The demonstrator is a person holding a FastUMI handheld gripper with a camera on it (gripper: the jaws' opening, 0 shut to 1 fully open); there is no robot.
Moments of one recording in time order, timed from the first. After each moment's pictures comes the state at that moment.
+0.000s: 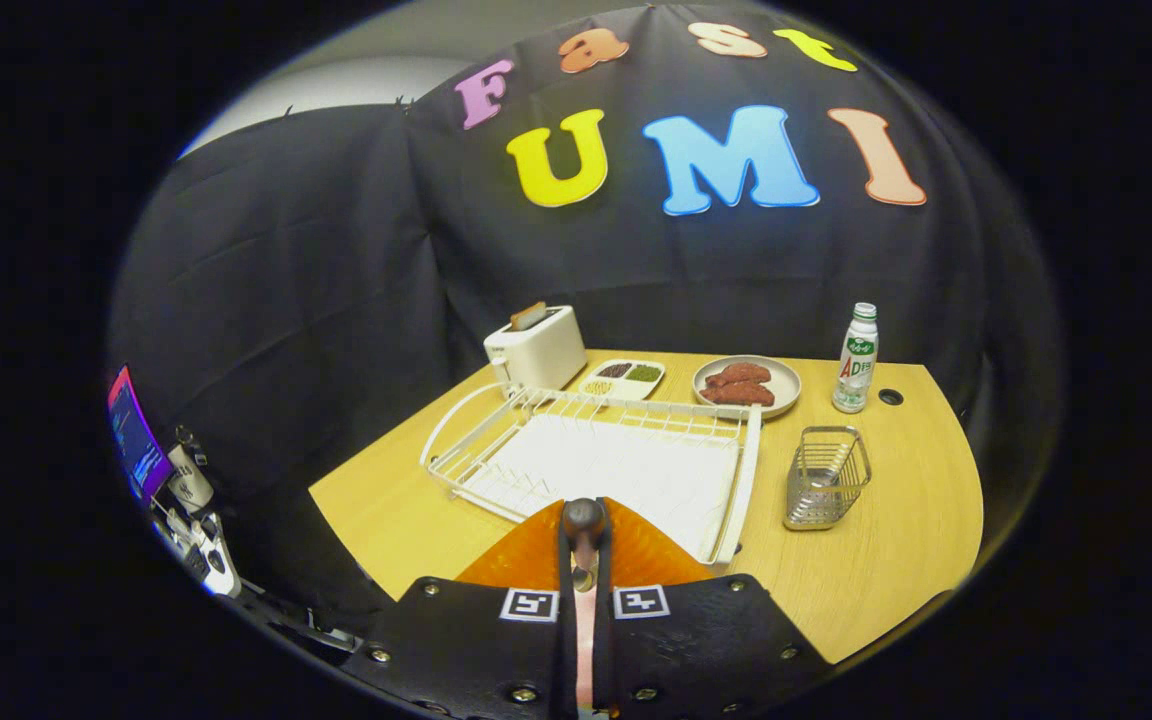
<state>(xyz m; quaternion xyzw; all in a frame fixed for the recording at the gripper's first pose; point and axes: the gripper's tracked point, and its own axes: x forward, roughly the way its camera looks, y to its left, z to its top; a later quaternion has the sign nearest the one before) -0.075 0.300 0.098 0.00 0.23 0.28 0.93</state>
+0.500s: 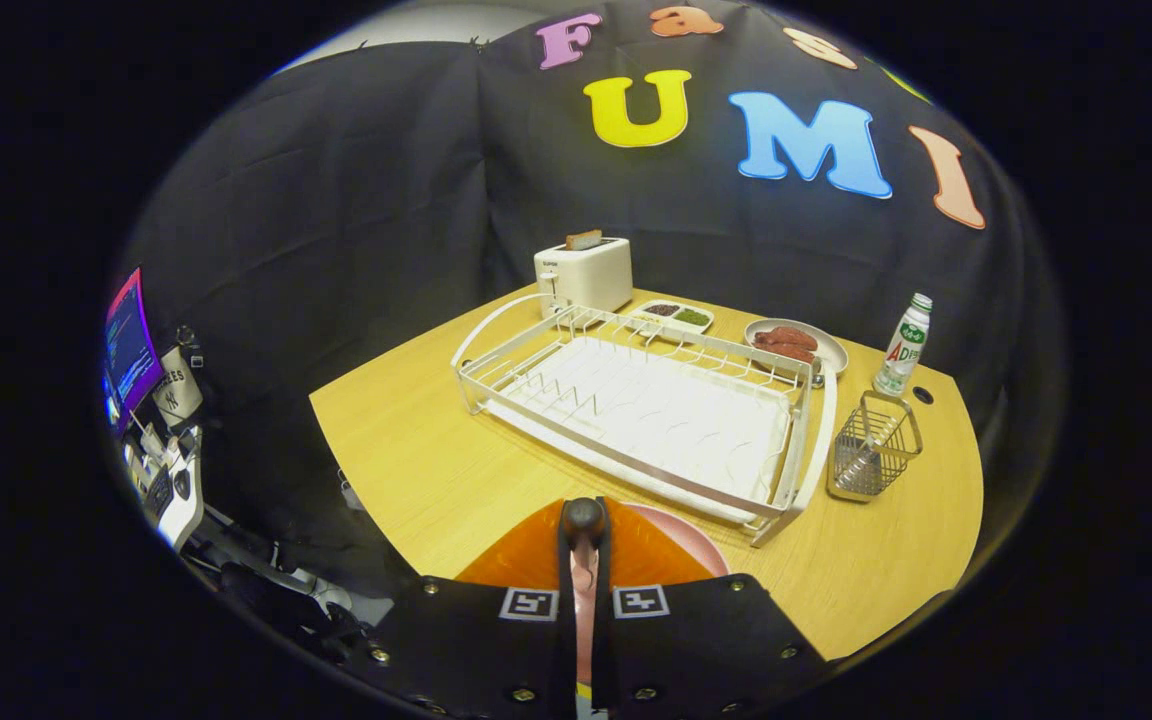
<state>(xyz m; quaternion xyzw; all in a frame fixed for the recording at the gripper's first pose) -0.118 0.340 0.040 -0.07 0.27 0.32 0.90</state>
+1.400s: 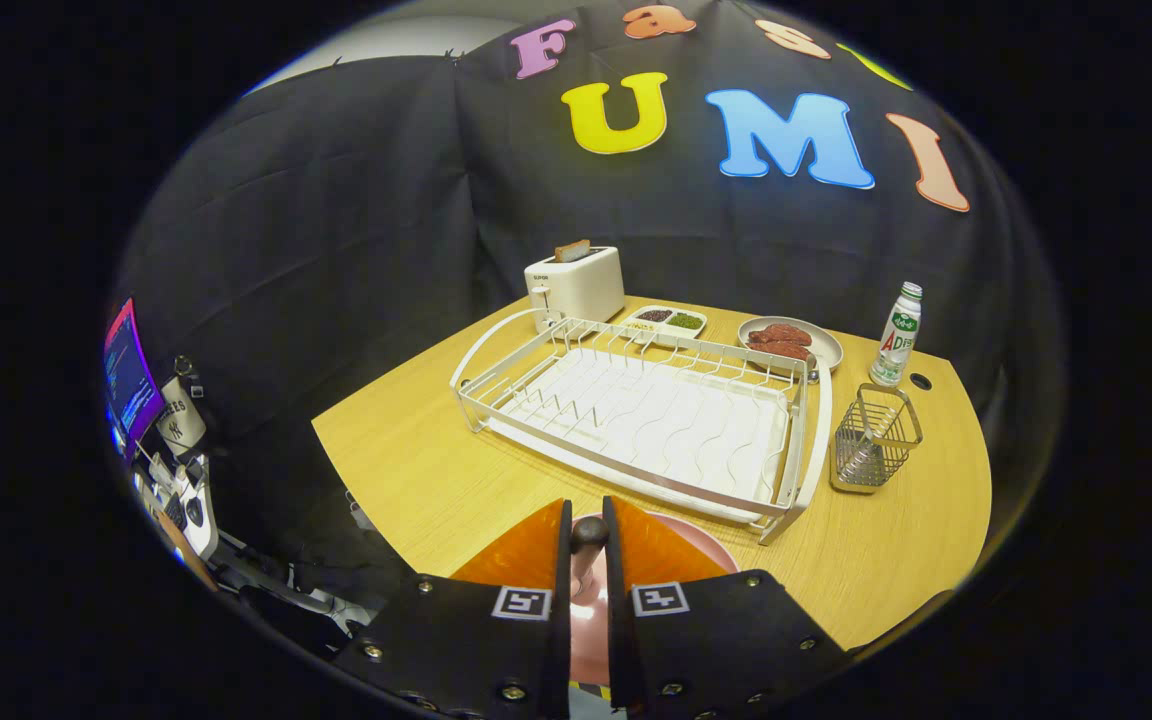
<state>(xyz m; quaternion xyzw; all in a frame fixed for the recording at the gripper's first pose) -0.110 0.336 0.064 -0.03 0.26 0.29 0.92</state>
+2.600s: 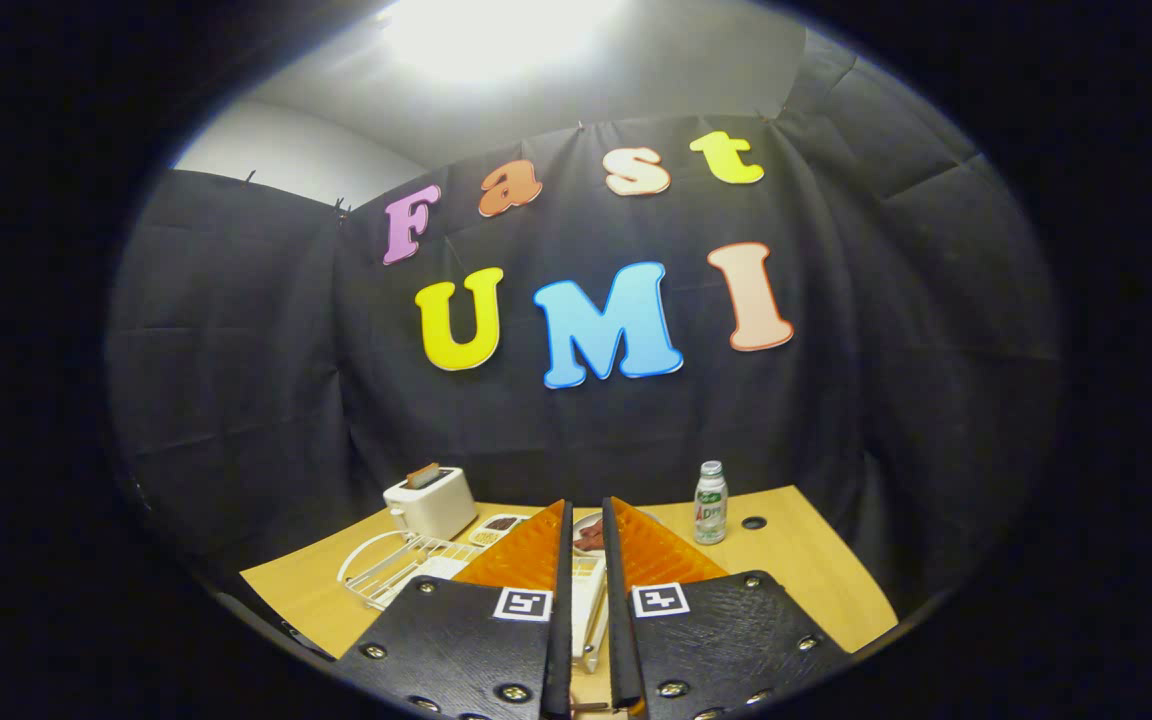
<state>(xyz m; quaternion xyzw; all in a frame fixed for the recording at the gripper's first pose) -0.045 0.150 0.266 0.05 -0.02 0.09 0.99</state>
